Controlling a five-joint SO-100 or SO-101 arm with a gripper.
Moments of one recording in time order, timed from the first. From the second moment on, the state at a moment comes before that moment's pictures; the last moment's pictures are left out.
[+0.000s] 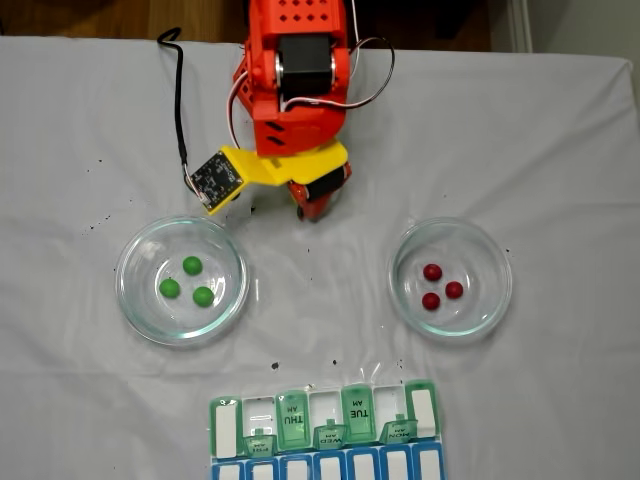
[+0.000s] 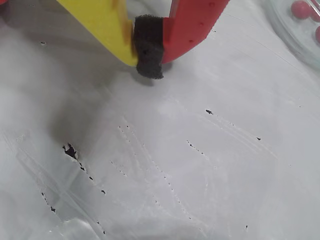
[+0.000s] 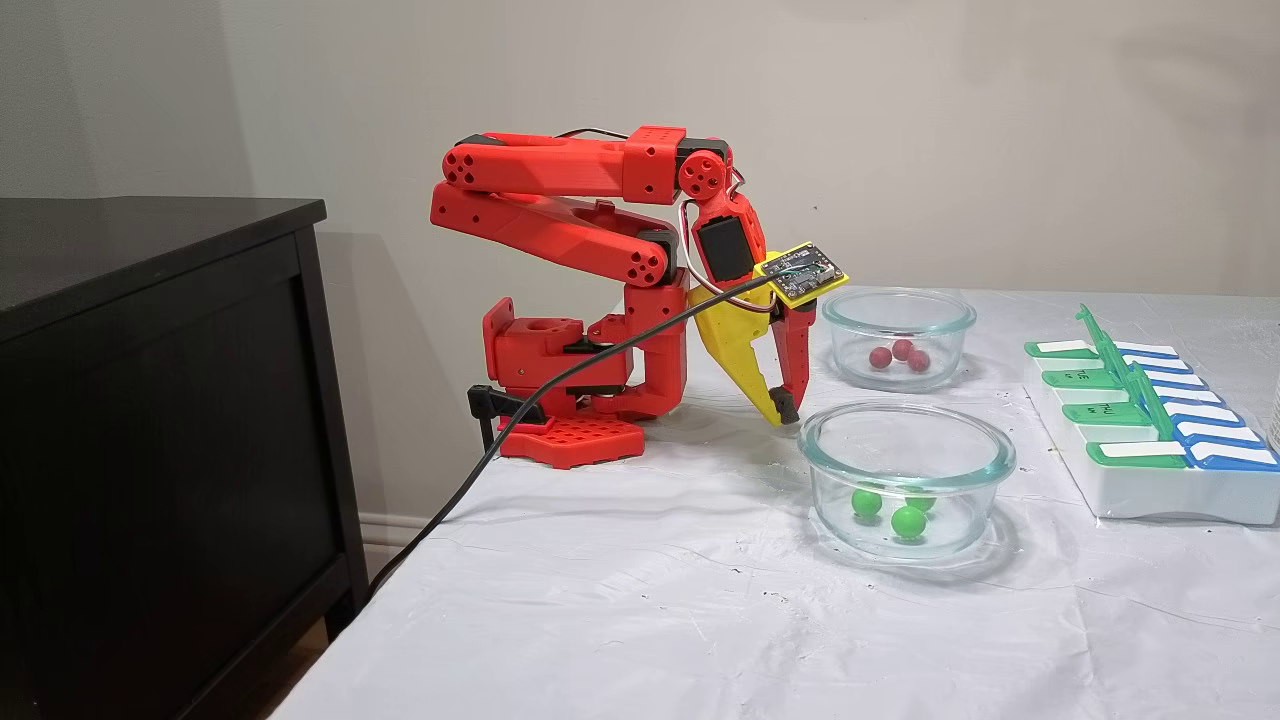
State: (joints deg) arm -2.4 182.2 172.5 65.5 -33.5
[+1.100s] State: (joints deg) arm -5.4 182.2 172.6 64.5 -38.2
